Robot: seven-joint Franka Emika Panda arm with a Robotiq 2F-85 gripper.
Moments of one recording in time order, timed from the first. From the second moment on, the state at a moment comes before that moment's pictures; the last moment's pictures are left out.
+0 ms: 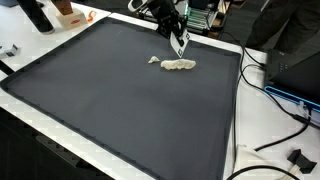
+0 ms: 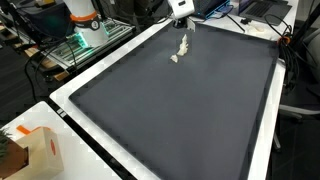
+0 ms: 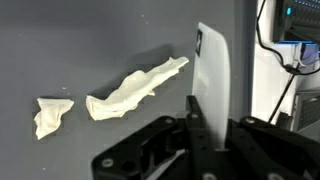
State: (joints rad) arm 0.05 0.14 0.13 -2.31 0.79 2.31 -0.38
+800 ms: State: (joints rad) arm 0.16 0.05 0.15 -2.39 0.13 2.48 0.12
